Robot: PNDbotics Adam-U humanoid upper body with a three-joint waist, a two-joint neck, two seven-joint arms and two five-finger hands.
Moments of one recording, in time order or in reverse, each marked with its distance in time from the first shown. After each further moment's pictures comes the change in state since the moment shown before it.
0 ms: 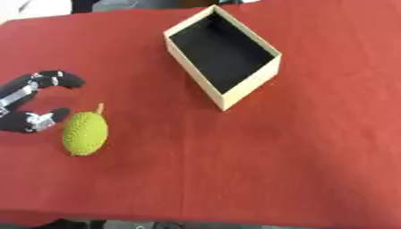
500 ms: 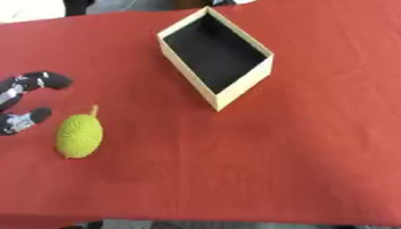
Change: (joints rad) left arm 0.006 0.001 0.015 -0.046 -0.078 -0.018 0.018; right arm 0.003 0.000 0.000 0.000 0.000 0.000 0.000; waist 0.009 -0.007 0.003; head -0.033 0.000
